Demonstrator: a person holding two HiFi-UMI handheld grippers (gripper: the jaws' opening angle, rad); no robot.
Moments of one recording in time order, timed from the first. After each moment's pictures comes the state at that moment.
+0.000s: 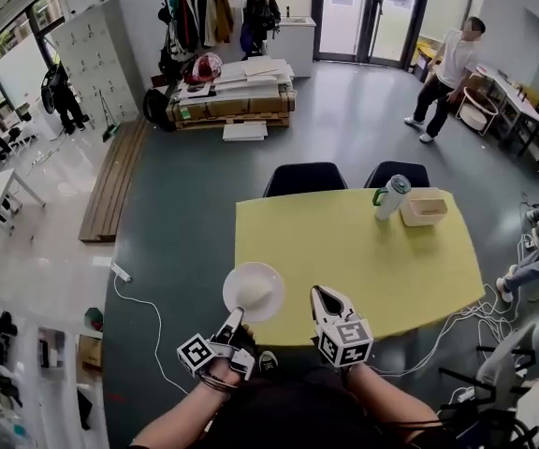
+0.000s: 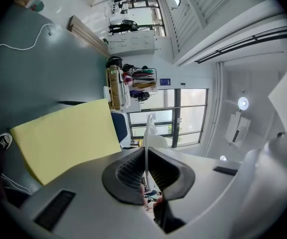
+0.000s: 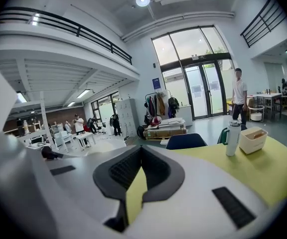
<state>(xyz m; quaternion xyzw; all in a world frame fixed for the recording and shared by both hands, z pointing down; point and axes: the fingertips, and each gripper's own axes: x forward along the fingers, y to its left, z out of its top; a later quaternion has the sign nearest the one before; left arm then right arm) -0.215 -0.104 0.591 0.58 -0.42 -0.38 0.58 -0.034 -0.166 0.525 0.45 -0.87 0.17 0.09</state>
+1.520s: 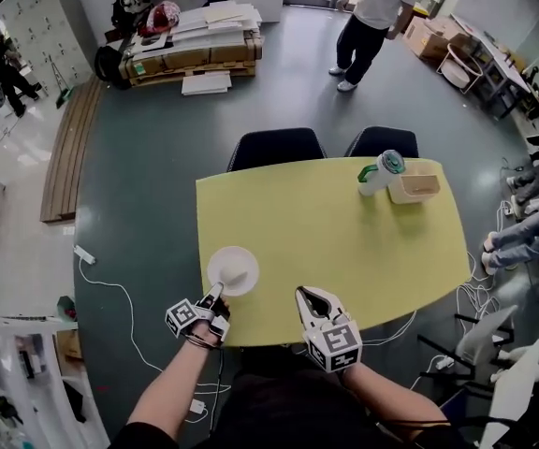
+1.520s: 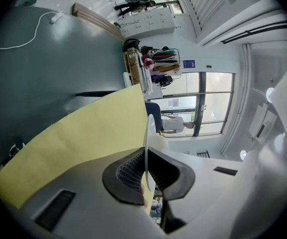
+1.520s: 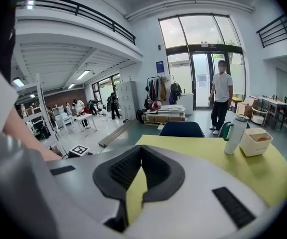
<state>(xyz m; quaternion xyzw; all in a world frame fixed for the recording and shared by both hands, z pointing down) -0.226 -0.241 0.820 0.55 -0.44 -0.25 0.66 -0.022 -0.236 0.599 0.43 -0.87 0.17 0.20</state>
